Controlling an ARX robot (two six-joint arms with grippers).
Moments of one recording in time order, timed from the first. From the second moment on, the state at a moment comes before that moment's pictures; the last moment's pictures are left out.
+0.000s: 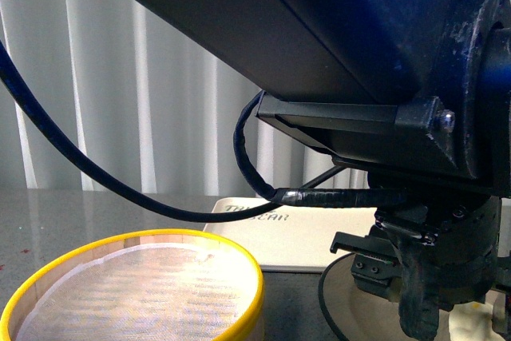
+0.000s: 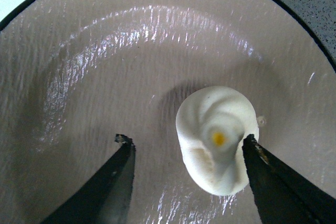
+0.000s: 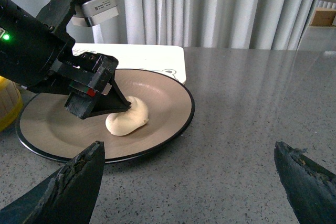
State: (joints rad) left arm -0.81 2.10 1.75 -0.37 -0.06 -0.10; right arm 0.00 0.00 0.01 0.00 0.00 -0.01
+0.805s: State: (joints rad) left arm -0.64 1.84 1.63 -0.29 -0.03 -0.19; right arm 0.00 0.00 0.01 0.00 0.00 -0.01
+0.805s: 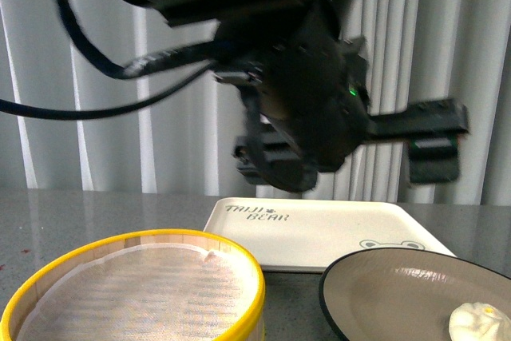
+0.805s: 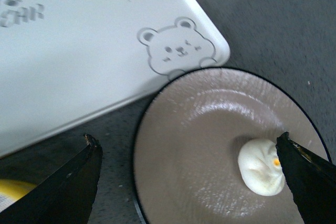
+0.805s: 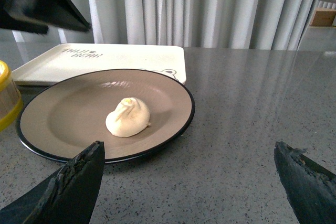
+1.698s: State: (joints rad) left arm -0.33 1.28 0.53 0.74 -0.33 -0.02; right arm 0.00 0.00 0.01 0.00 0.00 -0.01
